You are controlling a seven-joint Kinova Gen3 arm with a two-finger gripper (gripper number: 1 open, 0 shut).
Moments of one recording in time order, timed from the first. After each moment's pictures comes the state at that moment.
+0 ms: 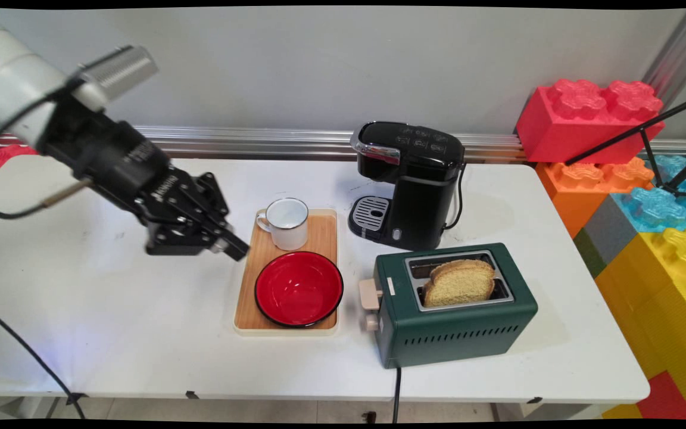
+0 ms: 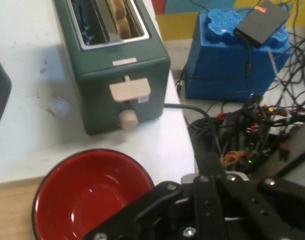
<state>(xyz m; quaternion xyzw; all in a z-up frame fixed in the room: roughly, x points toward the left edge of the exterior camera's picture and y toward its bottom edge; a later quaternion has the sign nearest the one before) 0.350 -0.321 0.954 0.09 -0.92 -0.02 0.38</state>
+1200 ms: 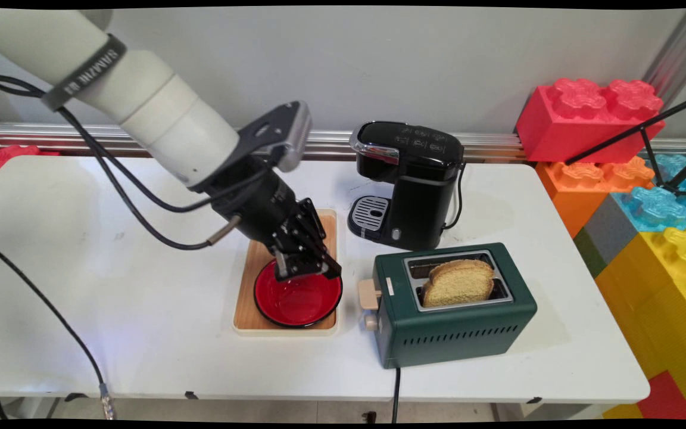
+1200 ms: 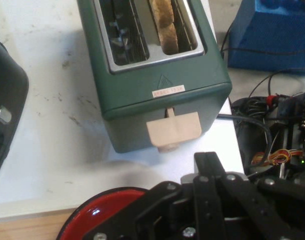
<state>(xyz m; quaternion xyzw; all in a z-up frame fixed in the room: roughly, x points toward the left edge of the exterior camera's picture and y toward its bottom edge) 0.210 -0.350 0.929 0.11 -0.95 0.02 0.29</state>
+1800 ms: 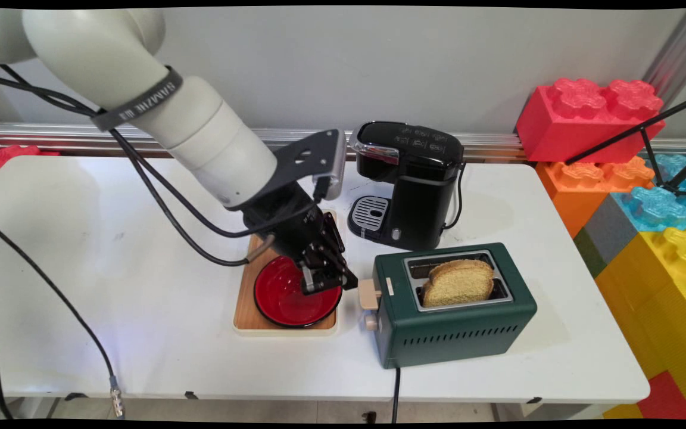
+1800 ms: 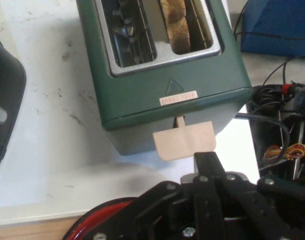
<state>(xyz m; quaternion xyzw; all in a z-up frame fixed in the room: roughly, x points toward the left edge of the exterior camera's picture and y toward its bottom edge) 0.172 -0.355 0.909 0.11 -0.96 0.03 0.26</state>
